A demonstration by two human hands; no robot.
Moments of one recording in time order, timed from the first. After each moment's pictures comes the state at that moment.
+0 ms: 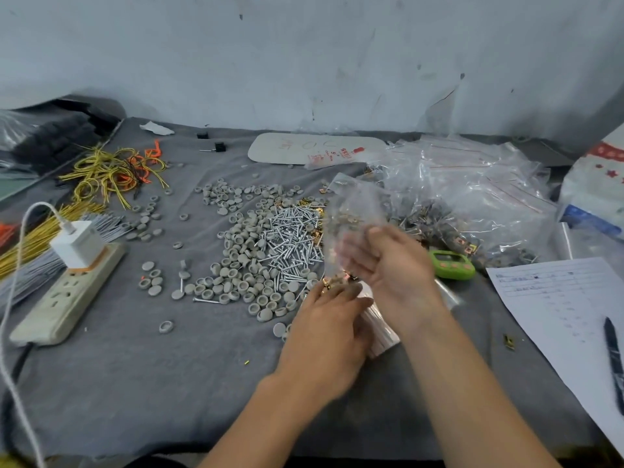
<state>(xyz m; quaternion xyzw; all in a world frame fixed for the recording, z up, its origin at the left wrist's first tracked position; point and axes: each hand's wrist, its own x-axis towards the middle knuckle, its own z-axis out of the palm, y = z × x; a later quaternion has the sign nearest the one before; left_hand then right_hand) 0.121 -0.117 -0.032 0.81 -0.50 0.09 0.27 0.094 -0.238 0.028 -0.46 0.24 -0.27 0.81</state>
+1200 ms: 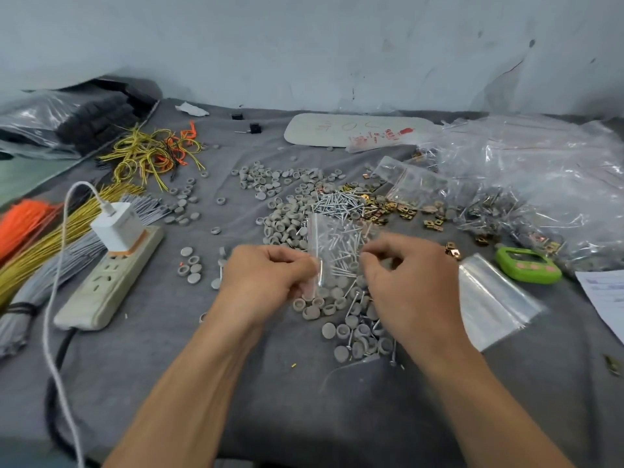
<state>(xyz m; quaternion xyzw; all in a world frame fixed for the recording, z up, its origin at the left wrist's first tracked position) 0.214 -0.046 0.010 0.74 -0.10 -0.18 0.64 0.112 -0.193 0.001 -0.85 0.24 -0.33 0.34</state>
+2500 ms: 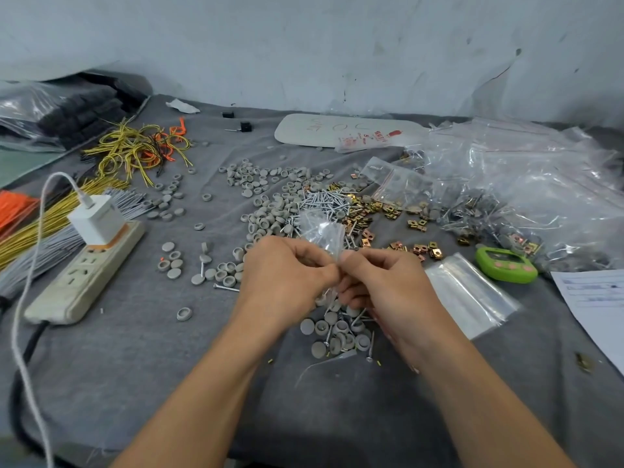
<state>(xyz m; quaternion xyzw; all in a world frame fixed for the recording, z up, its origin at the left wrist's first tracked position) 0.187 -0.081 0.012 0.83 -0.20 -0.08 0.52 0.112 -0.209 -0.016 -0.70 0.18 -0.16 0.68</state>
